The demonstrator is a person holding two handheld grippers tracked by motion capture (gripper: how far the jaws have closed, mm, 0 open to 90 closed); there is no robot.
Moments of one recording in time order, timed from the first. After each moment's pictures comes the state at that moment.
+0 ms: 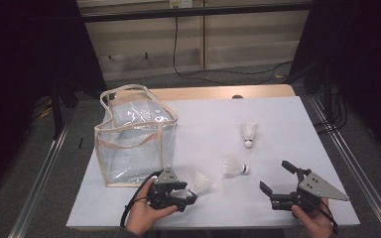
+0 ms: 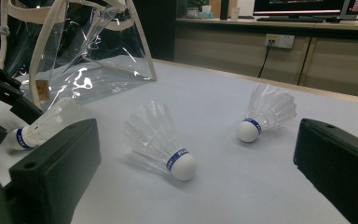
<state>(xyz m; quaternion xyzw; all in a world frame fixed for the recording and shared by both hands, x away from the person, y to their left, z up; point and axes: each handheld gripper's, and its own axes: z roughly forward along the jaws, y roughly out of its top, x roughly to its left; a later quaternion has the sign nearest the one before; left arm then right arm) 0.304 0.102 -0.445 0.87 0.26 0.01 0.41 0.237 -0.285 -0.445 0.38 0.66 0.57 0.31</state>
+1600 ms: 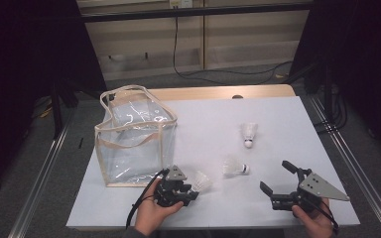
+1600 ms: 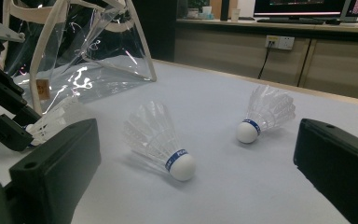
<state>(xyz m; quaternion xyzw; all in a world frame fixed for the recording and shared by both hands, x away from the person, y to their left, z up) 0.307 0.084 -0.445 0.88 0.30 0.01 0.37 0.237 -0.286 -0.445 0.37 0.66 0.57 0.31</state>
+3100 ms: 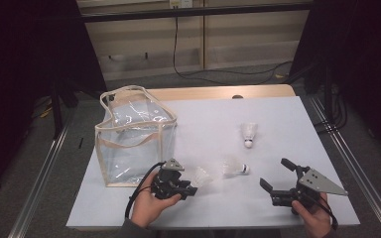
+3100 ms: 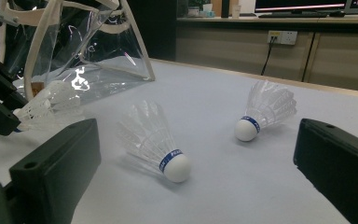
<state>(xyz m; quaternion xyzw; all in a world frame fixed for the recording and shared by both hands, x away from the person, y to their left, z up) 0.320 0.088 -0.419 0.88 0.31 -0.04 0.37 0.248 -0.290 -0.450 0.38 0.66 0.58 0.29</state>
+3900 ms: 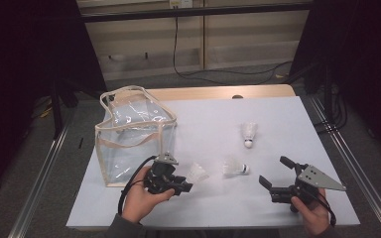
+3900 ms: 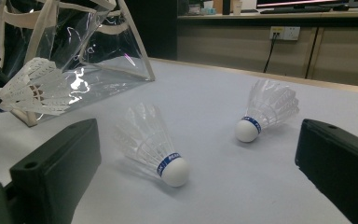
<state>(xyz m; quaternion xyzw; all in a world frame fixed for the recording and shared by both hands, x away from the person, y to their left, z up) 0.325 0.099 -0.392 0.88 0.31 -0.04 0.36 0.255 -0.291 -0.449 0.39 0.66 0.58 0.28</state>
